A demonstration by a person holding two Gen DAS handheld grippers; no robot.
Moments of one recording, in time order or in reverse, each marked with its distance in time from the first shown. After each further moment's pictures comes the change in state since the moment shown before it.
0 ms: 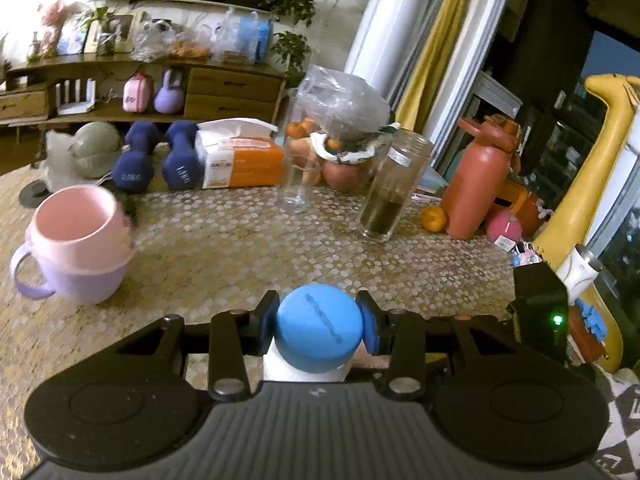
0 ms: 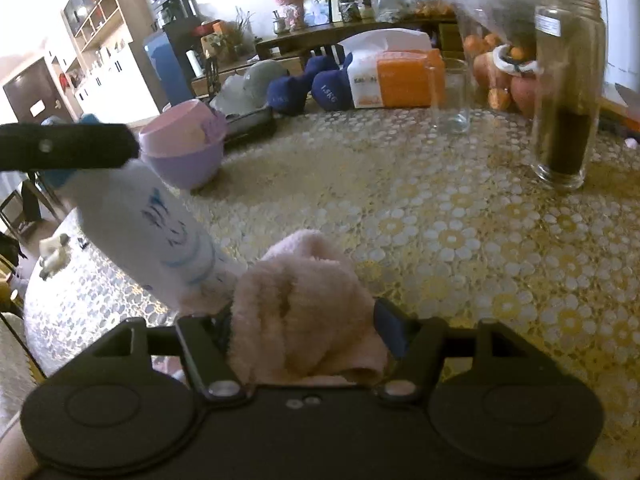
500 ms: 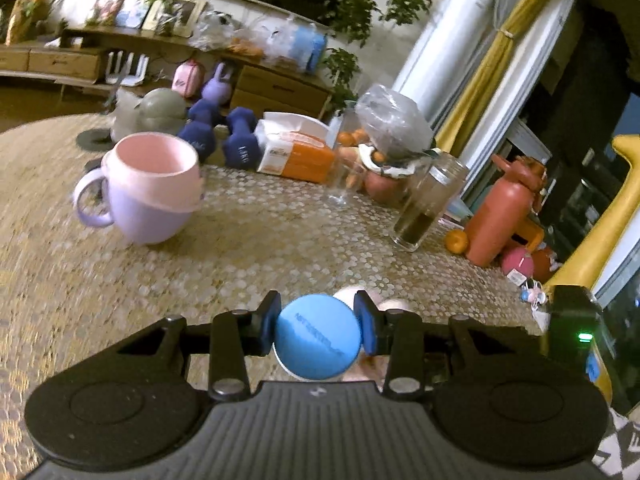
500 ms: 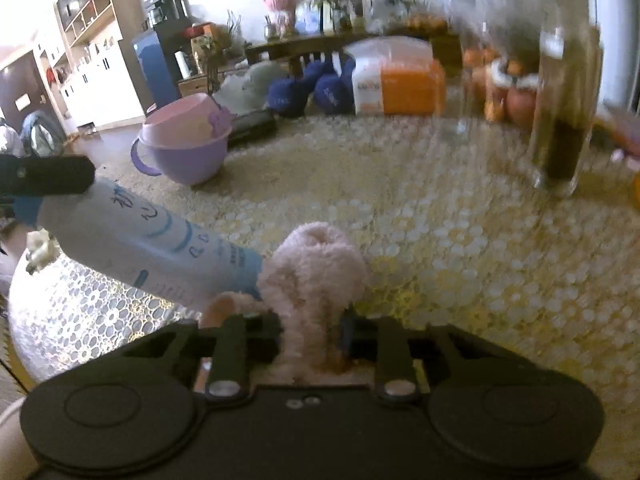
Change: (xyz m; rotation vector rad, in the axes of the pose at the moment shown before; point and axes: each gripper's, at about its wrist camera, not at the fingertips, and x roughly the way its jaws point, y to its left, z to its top) left arm -0.039 0.039 -0.043 -0.189 -0.065 0.040; right arm -0.017 0.039 -0.007 -0.055 -0.083 -0.104
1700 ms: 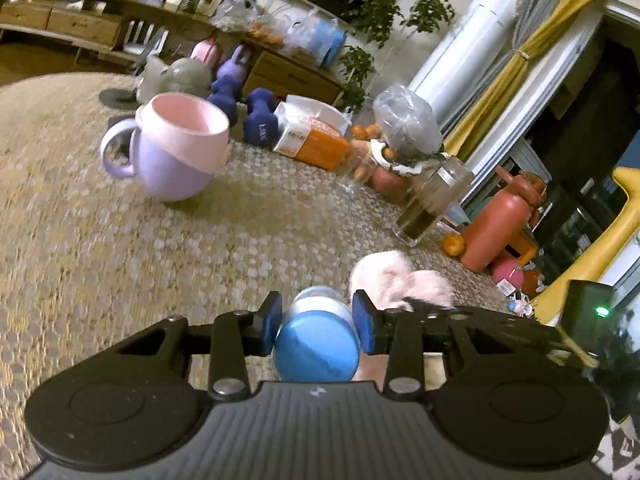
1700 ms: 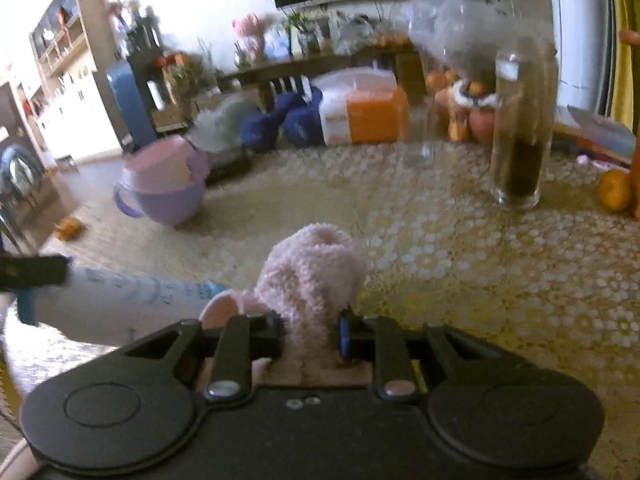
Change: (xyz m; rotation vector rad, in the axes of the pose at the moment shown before) left arm -0.014 0.021 -0.025 -0.114 0.017 -0.026; right arm -0.031 -0.008 0.001 0.089 -0.050 -0.018
